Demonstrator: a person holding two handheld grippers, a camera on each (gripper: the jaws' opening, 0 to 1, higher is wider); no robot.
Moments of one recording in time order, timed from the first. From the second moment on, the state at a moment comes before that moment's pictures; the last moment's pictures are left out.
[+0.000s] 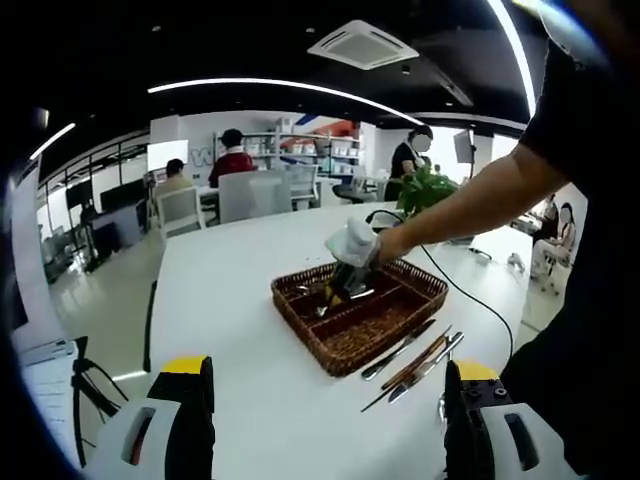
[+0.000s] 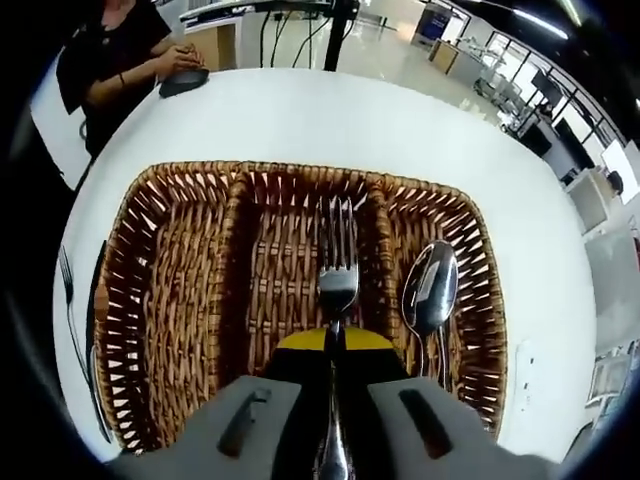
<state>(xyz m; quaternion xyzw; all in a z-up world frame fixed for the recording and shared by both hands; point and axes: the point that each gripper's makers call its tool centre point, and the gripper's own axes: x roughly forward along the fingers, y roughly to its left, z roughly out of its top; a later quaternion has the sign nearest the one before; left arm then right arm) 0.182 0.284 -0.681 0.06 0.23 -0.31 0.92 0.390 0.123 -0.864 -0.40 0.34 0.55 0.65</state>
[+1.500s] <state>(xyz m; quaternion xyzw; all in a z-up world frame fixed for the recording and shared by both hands) 0.211 0.234 -0.646 0.07 0.16 -0.35 0.92 0.332 0.002 -0.666 -0.25 0.23 0.39 0.86</state>
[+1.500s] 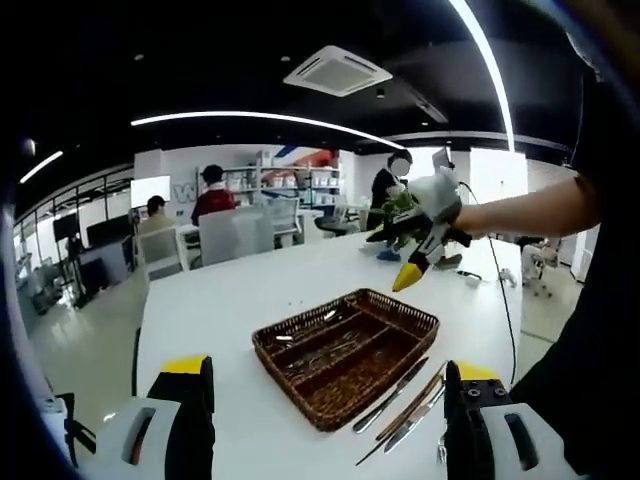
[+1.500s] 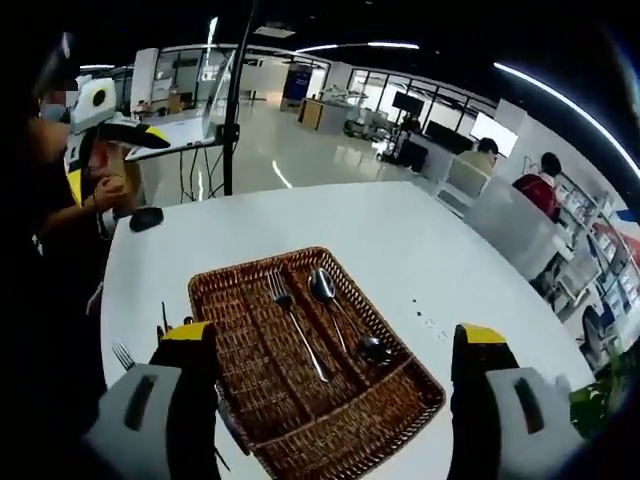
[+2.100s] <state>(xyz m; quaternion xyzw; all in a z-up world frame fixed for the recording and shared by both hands) 0.198 0.188 -0.621 0.06 0.14 -0.35 0.92 0.260 -0.084 -0.632 -0.15 0.18 0.30 0.92</state>
